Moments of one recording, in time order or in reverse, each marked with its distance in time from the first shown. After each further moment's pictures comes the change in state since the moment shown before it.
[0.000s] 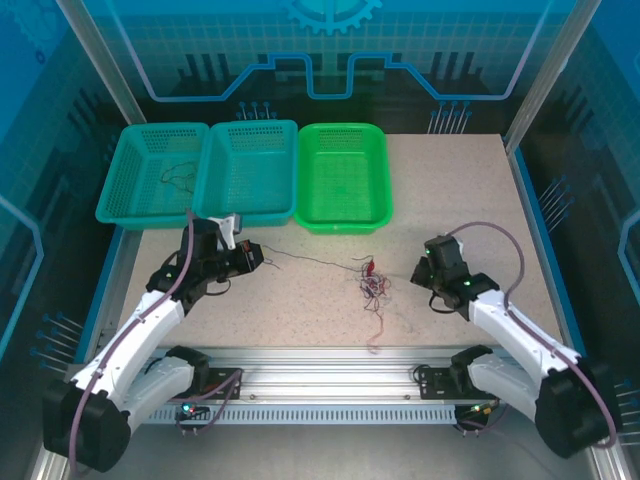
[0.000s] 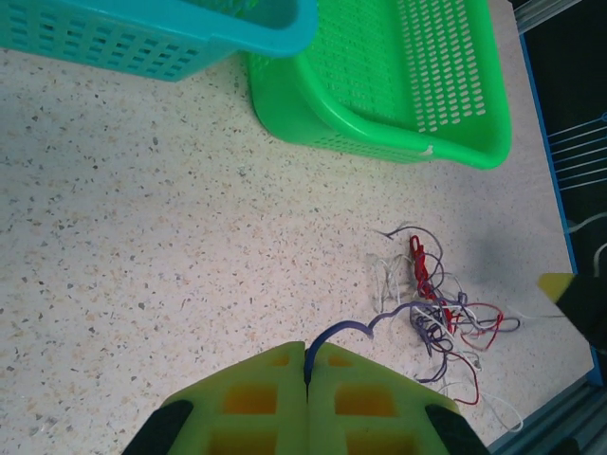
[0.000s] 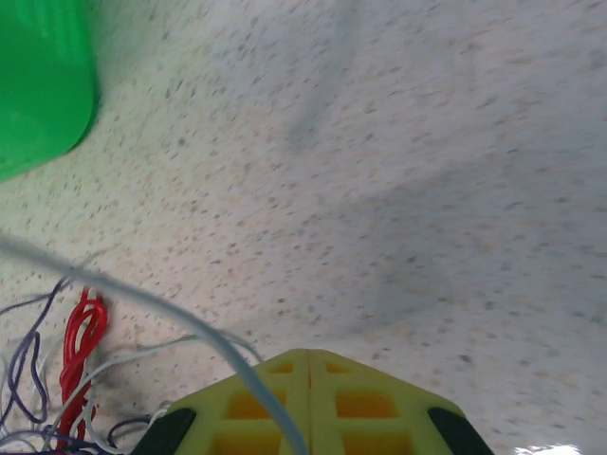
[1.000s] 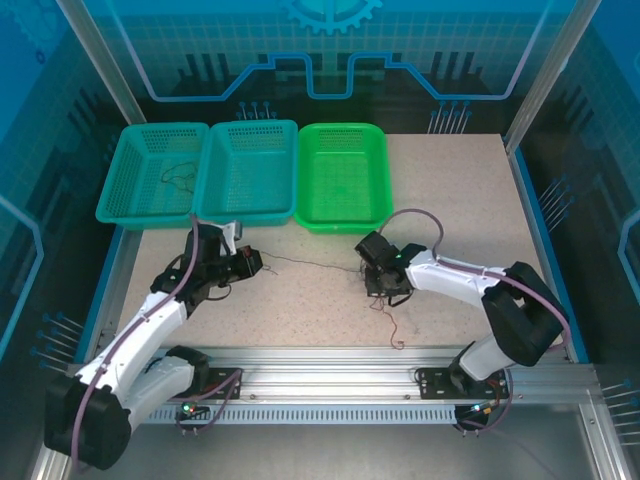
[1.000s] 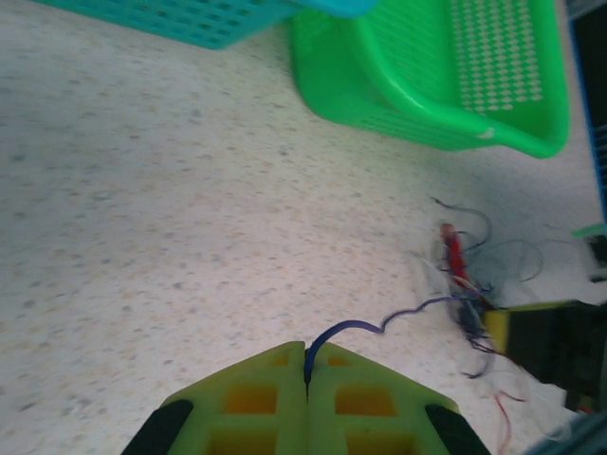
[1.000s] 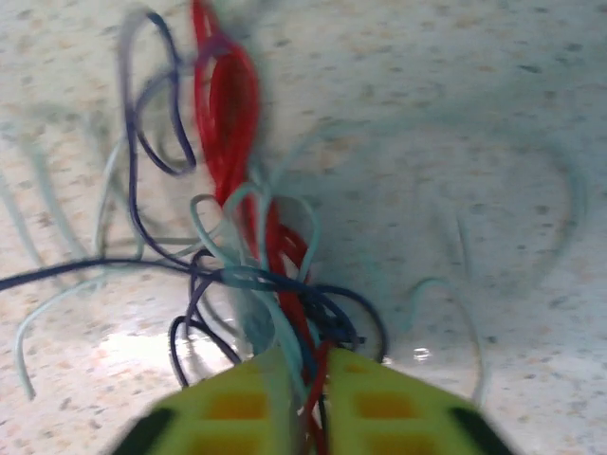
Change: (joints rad) left arm 0.004 -0.002 -0.053 -0.012 -0.073 -0.003; right arm 0.332 0.528 0.303 -0.171 -0.044 0.015
